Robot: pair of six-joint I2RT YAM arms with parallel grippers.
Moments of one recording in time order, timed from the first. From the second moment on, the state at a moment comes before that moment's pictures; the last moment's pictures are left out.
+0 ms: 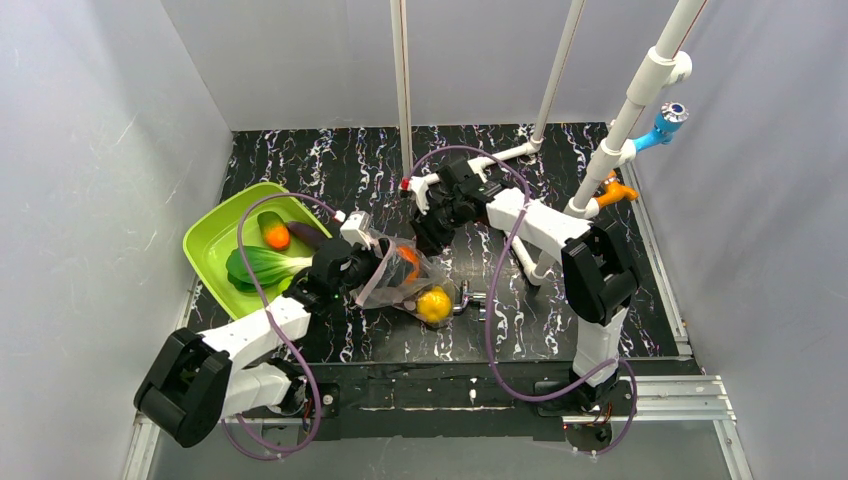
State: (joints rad) left arm -0.57 1.15 0.43 0.30 0.16 -0.58; right arm 0.69 1.89 1.48 -0.55 -0.63 -0.27
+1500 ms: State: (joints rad) left arm -0.57 0.86 0.42 0.10 0.17 -0.65; right arm 0.67 1.77 1.36 -0.52 -0.68 -0.27
